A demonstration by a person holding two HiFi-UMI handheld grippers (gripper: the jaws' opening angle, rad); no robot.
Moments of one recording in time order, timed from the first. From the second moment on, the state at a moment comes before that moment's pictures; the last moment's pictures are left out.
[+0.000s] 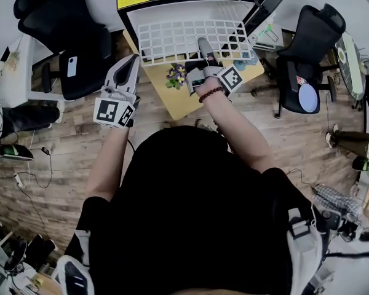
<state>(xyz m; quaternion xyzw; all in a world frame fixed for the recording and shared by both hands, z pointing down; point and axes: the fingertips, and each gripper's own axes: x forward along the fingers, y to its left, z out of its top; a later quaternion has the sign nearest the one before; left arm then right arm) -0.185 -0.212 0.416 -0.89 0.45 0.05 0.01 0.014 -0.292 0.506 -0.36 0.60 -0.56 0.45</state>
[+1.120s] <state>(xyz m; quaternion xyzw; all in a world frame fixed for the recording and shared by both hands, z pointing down) -0.185 -0.212 0.419 -0.89 0.46 0.04 0.01 0.008 -0.311 0.513 -0.35 0.61 -0.56 0.43</state>
